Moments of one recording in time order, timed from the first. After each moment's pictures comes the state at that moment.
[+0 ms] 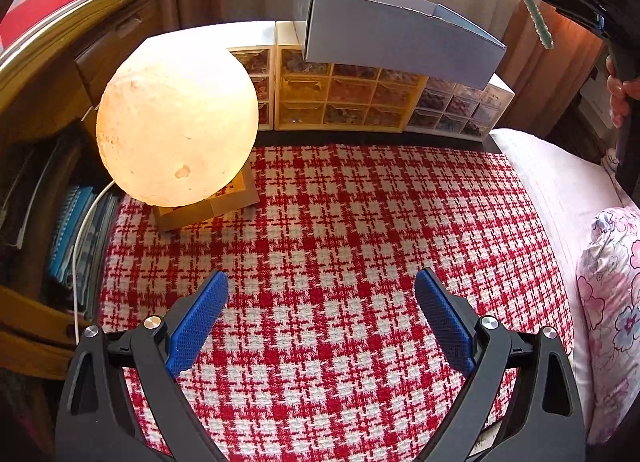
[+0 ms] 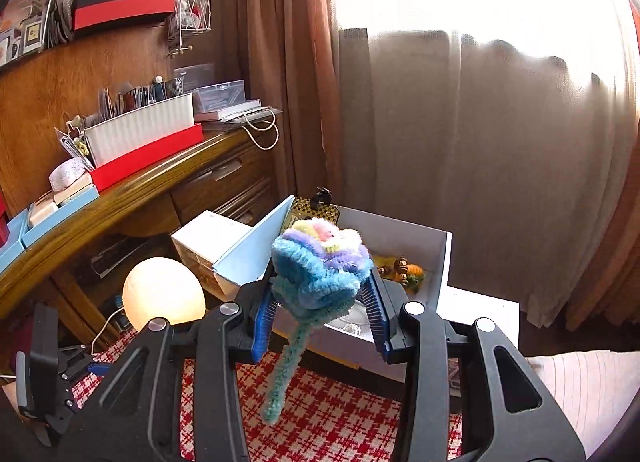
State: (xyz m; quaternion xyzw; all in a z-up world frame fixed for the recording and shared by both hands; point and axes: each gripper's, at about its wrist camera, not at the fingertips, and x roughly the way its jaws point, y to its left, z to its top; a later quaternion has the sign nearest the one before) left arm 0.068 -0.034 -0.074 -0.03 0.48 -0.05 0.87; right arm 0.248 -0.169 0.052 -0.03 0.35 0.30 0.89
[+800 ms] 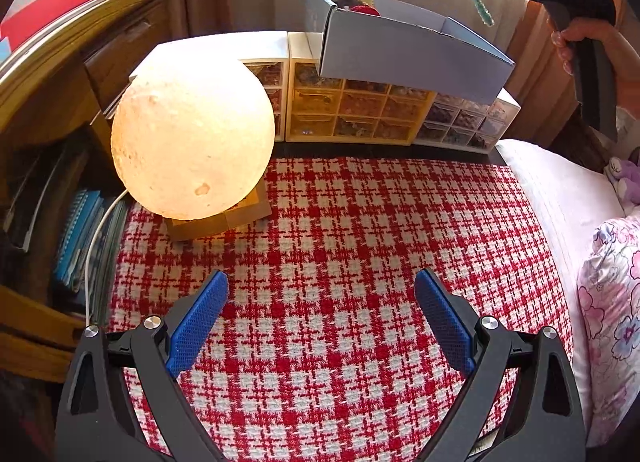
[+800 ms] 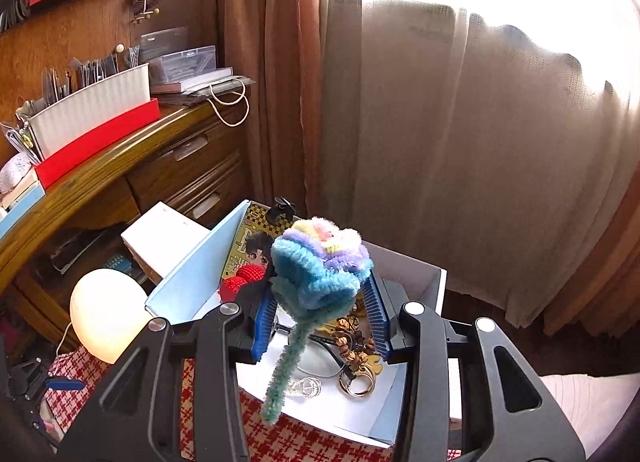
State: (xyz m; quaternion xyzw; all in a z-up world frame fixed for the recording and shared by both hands) left arm 0.071 -0.026 -0.066 -0.03 0.47 -0.04 0.88; right arm 0.332 -0.138 0.028 -0.09 0.40 0.27 0.87
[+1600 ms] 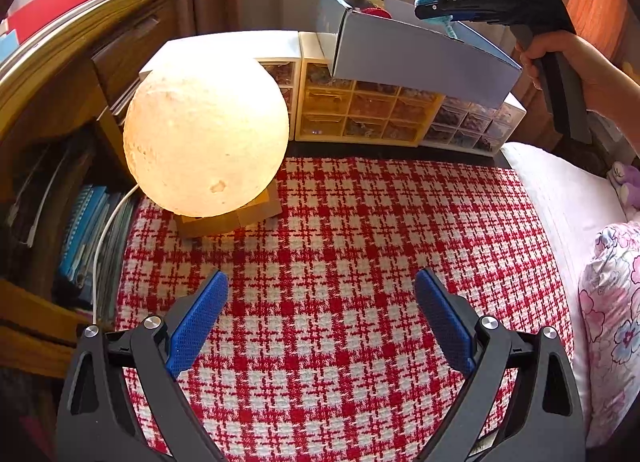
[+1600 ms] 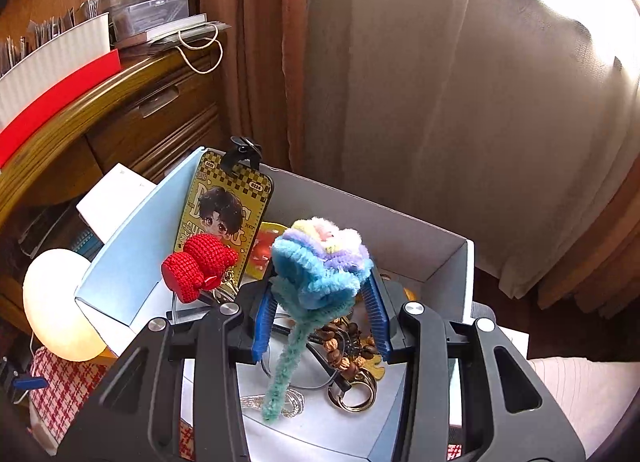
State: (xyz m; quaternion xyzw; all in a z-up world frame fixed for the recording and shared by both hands) left arm 0.070 -0.020 -0.065 -0.04 0.48 -0.04 0.88; right arm 0.360 -0.119 -0.031 -0.12 0.47 0.24 0.84
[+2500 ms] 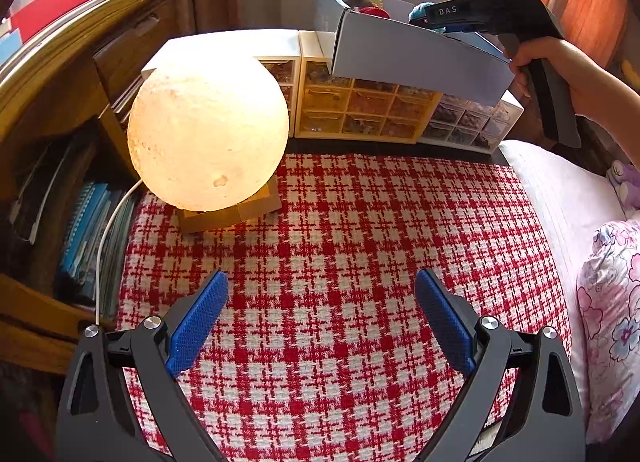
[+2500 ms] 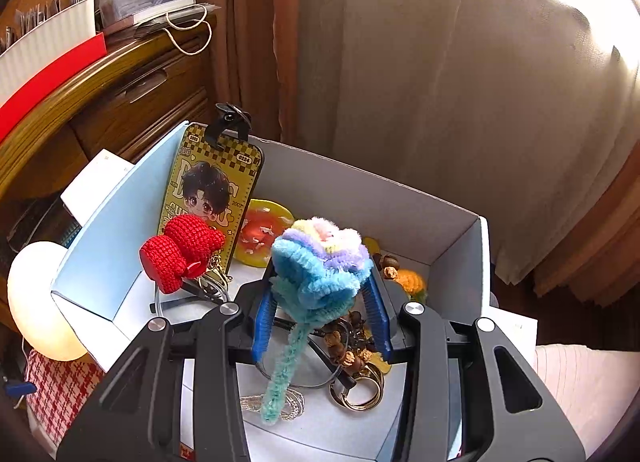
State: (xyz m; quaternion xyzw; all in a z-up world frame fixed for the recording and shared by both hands) left arm 0.065 -0.020 -0.061 -0.04 0.48 -0.04 0.87; right arm 0.366 -0.110 -0.049 -0.12 0.49 0.22 0.84
